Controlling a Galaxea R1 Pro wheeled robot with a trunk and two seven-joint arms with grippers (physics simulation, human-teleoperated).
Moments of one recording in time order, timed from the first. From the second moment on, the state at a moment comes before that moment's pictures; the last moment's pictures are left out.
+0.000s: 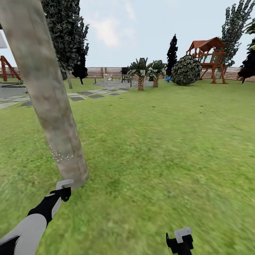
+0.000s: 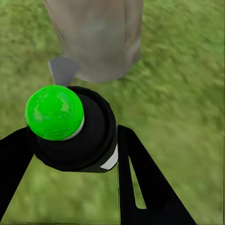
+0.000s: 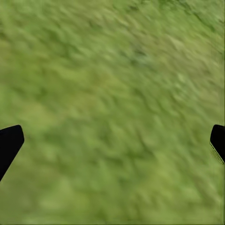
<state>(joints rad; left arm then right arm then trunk) -0.75 0.13 0.44 -0.34 -0.25 0.12 0.00 -0.46 0.00 0.13 -0.03 0.22 -0.50 -0.30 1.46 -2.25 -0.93</state>
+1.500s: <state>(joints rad) -0.85 0.14 0.38 -0.57 -0.24 0.41 -0.02 -0.46 -0.01 0.13 -0.03 0.22 -0.50 -0.30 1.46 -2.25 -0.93</state>
